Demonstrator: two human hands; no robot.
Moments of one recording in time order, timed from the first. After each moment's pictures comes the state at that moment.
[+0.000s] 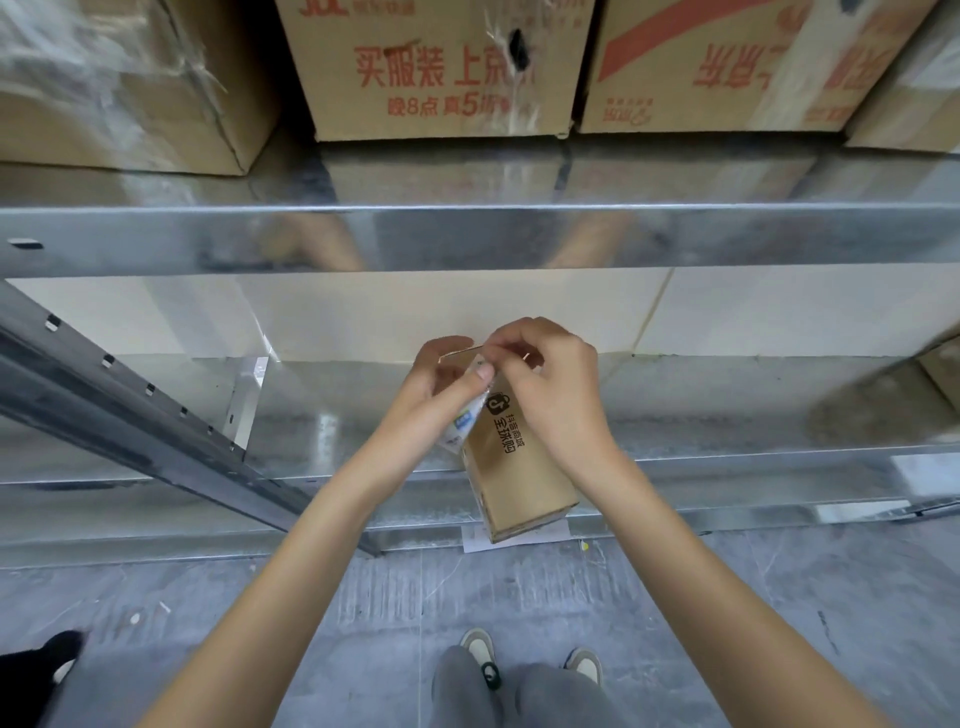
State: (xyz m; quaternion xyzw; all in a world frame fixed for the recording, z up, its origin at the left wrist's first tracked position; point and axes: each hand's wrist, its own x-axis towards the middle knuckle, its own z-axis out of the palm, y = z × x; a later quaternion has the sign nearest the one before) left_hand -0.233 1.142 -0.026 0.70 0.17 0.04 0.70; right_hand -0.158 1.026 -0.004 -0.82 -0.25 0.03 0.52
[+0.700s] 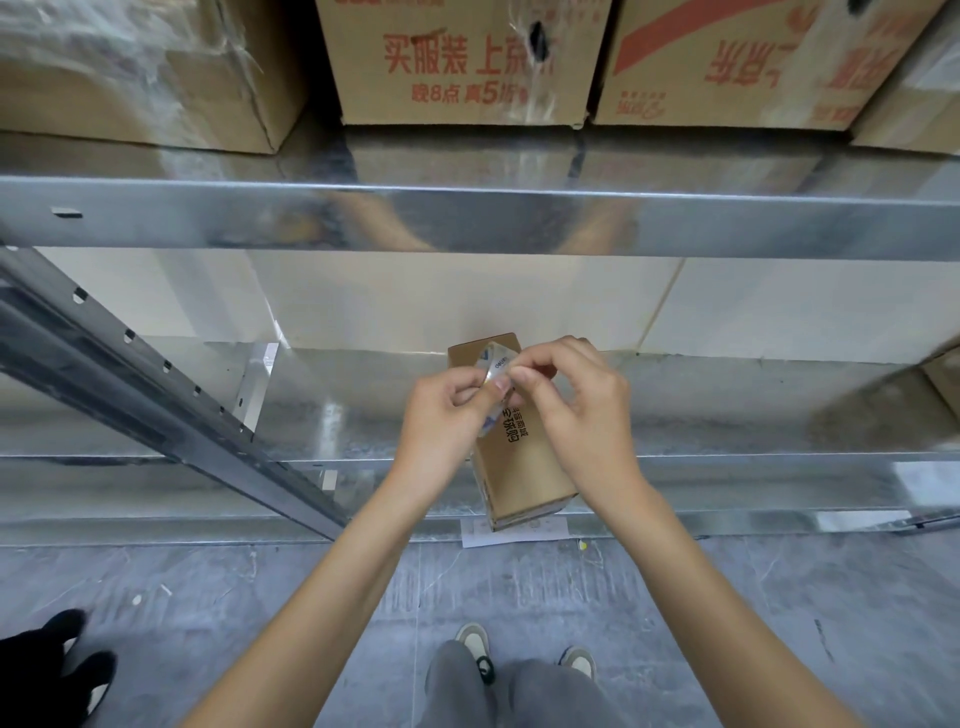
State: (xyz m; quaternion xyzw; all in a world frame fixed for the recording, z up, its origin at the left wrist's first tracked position) left_hand -0.243 1.112 -0.028 0.70 0.23 0.12 0.67; right_hand -0.179 0.997 -0.012 -0.80 -0.31 -0.06 0.52
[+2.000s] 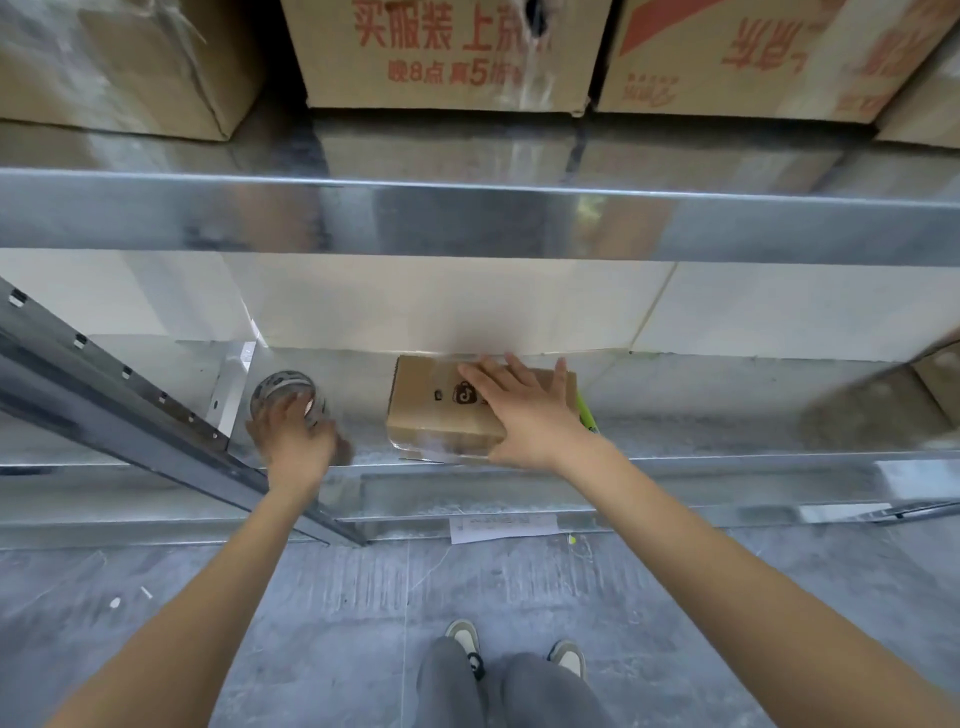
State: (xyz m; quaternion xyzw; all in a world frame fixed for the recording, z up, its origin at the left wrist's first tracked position) left_hand -0.267 1.263 -0.207 0.87 0.44 0.10 0.21; right_hand -0.126 1.020 -0.086 -0.88 -0.43 0.20 0.02
